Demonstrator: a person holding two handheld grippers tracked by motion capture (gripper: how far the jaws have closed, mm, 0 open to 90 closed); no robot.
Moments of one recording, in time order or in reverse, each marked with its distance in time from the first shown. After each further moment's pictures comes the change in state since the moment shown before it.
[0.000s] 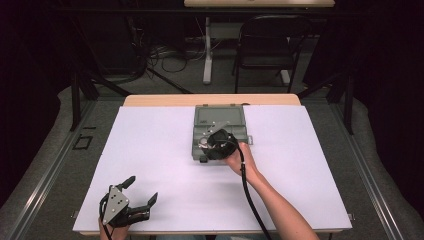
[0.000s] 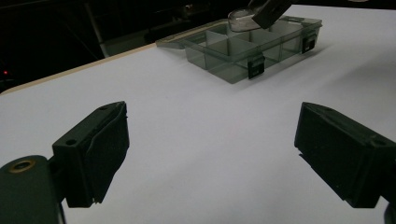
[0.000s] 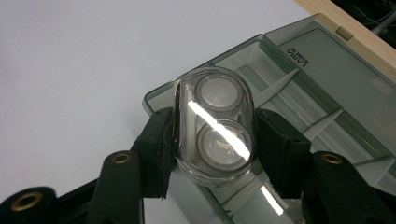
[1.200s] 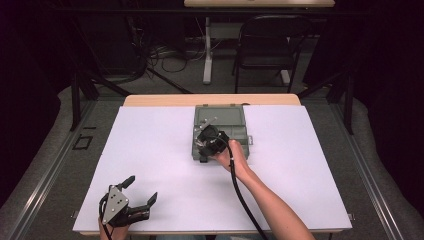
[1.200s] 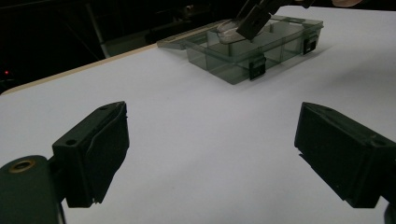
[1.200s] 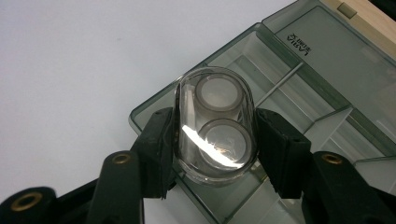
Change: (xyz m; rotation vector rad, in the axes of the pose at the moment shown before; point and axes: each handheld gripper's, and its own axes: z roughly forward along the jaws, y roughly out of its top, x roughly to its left) left arm 0.001 0.000 0.000 -0.002 0.004 -0.002; right arm 0.007 0.020 0.023 0.106 -0.065 0.056
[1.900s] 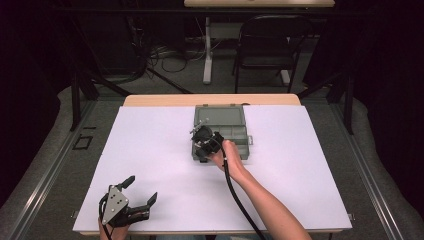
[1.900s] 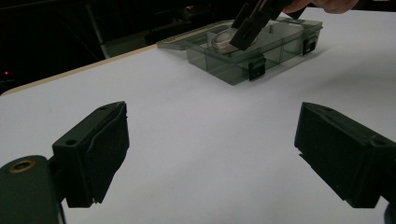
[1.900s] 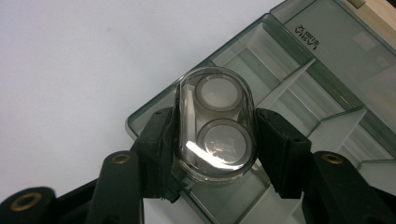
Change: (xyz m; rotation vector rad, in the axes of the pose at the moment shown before) left arm 0.000 0.000 0.000 -0.005 -0.002 -0.001; right arm 0.010 0.008 0.014 0.065 -0.047 -0.010
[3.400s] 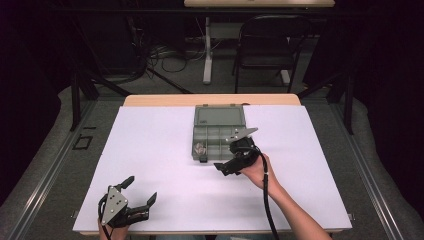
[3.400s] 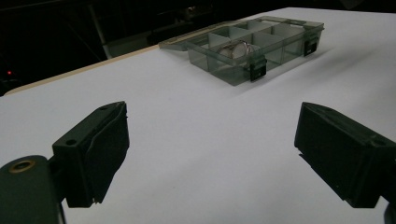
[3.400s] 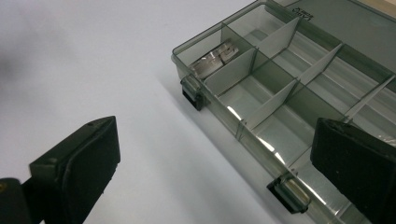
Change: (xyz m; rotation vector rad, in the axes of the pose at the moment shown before) left arm -0.001 0.000 -0.002 0.001 0.007 -0.002; right arm -0.037 -0.082 -0.075 -0.192 0.238 0.087
